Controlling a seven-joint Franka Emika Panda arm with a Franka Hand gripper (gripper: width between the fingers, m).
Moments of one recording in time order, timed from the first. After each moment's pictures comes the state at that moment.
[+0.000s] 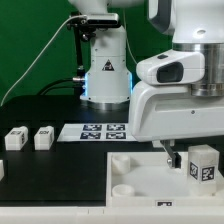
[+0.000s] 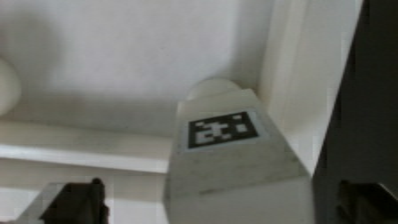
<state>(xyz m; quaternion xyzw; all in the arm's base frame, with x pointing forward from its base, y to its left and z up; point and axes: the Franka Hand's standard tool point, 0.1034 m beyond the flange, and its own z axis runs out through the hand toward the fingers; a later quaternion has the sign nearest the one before) 0.627 0.115 0.072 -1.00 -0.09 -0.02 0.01</state>
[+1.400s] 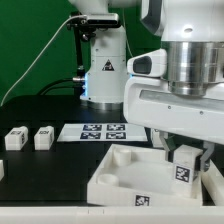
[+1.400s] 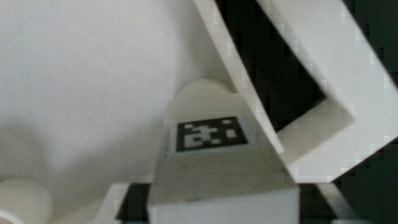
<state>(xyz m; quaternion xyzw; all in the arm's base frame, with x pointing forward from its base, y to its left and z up) 0.627 0.087 0.072 -0.92 0.38 -0.04 -0.01</state>
